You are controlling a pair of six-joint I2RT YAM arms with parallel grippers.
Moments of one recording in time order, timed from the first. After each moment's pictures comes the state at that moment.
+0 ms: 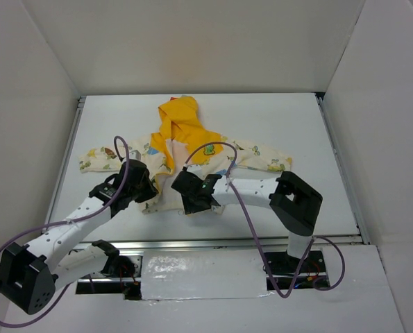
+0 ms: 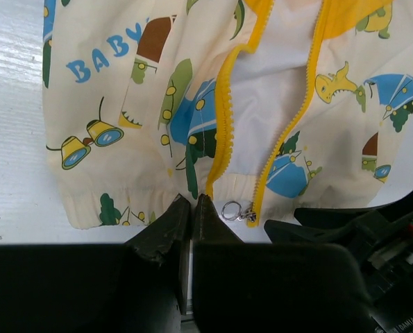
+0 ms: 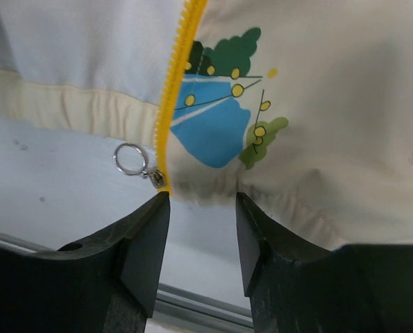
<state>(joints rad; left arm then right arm) -0.48 1.00 0.66 -0.49 -0.13 -0.81 1.07 1.80 1.19 -0.51 0.24 0.78</state>
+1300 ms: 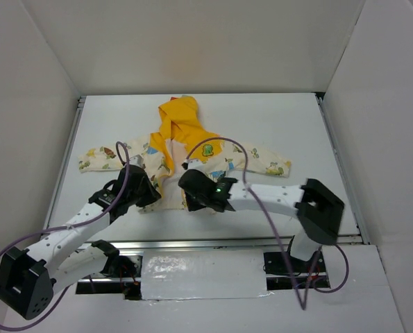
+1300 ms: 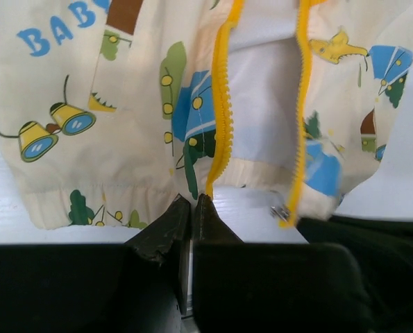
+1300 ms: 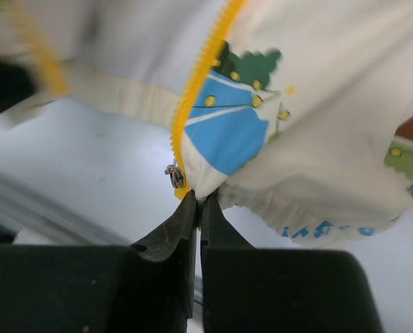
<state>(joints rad) -0.48 0.96 0.56 -0.42 -0.05 -0.79 1.10 1.72 1.15 -0.43 0.26 0.72</state>
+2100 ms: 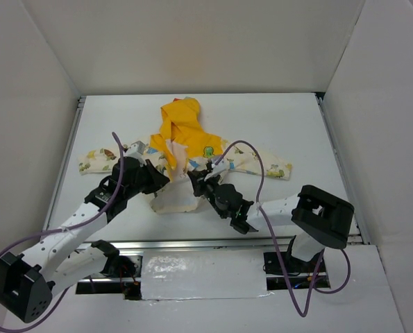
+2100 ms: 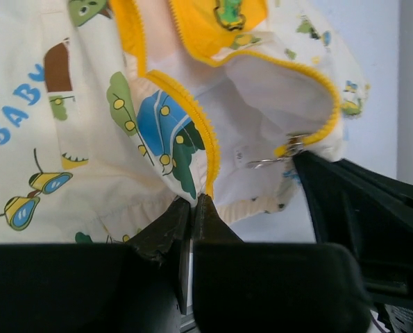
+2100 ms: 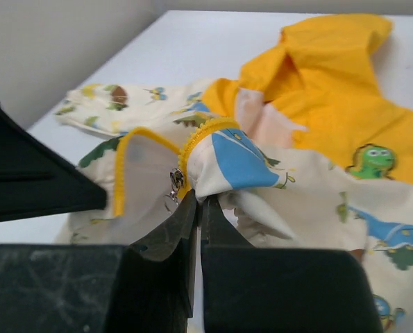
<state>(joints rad) -0.48 0.94 0.63 -0.26 0.03 -0.77 1.08 1.55 0.56 1.00 0.57 0.21</state>
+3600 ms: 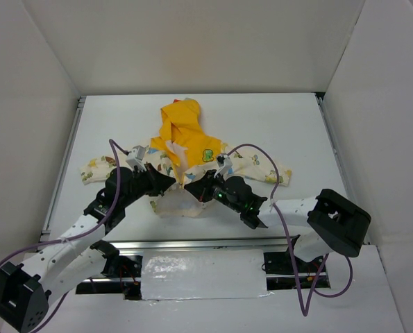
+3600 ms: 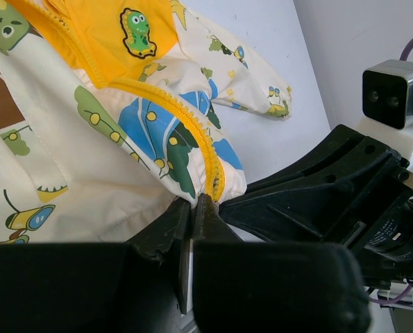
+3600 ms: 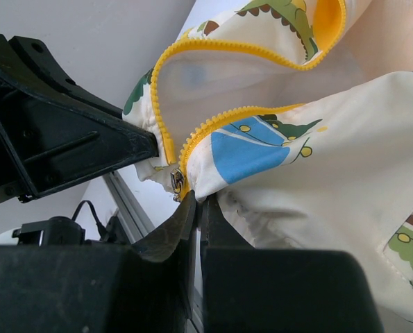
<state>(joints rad) -0.48 0.83 0.45 0.09 0.19 -0.74 0.95 1.43 0.50 0.80 0.06 0.81</state>
